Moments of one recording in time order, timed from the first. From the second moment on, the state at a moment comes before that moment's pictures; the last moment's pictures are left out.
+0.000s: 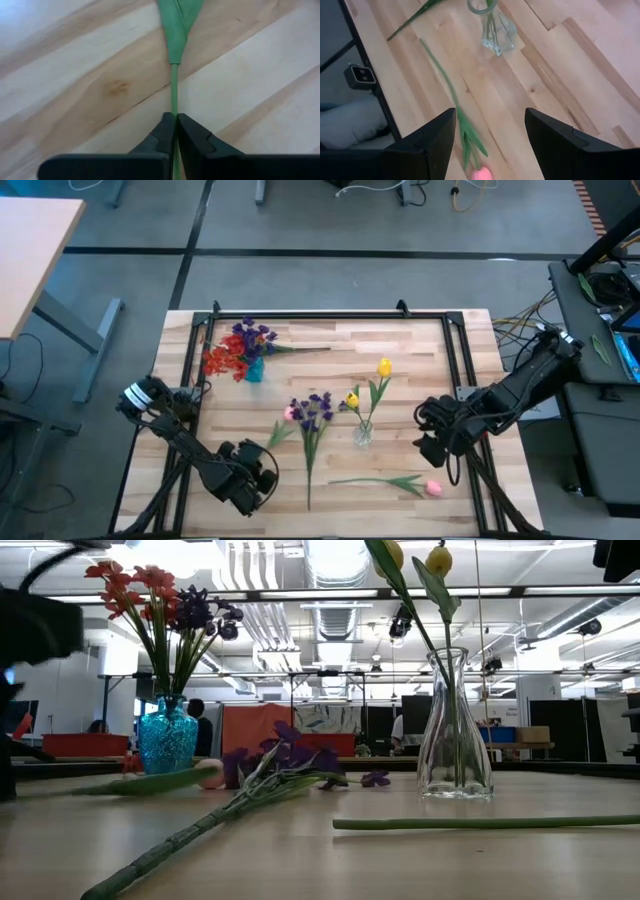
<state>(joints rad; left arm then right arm) -0.82 1.81 1.02 -0.83 -0.41 -1.84 0.66 1.14 1.09 -1.06 0.26 1.19</state>
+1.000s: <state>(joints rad) -0.77 1.63 1.21 0.17 -0.69 0.00 0.80 1.56 1.08 0.13 0.63 0.17</state>
